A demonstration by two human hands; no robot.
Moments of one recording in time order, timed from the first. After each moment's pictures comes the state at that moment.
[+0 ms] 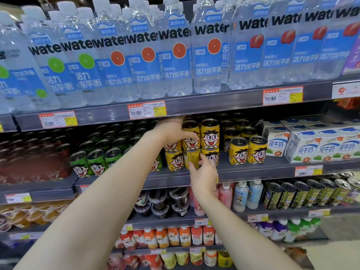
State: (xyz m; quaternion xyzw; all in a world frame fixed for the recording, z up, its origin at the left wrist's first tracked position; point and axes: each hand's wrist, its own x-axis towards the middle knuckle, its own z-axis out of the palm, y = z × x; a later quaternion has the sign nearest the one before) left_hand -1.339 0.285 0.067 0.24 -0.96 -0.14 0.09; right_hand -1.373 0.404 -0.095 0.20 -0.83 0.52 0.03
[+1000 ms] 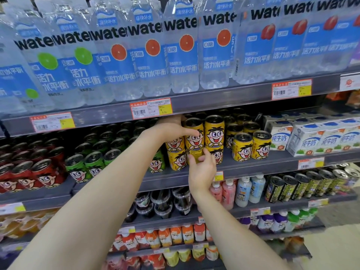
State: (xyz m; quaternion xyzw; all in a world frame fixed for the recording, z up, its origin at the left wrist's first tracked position) left_hand -1.331 0.272 0.070 0.24 -0.94 -0.22 0.08; right_hand -1.359 0.371 -0.093 0.11 -0.77 0.62 0.05
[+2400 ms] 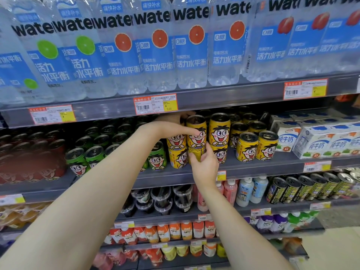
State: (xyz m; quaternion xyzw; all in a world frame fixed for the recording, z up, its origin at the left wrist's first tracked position) left_hand -1.325 0.251 0.068 0.20 -0.94 -0.28 0.04; right_hand -1.384 0.366 -0.105 0.20 -0.77 0.60 0.02
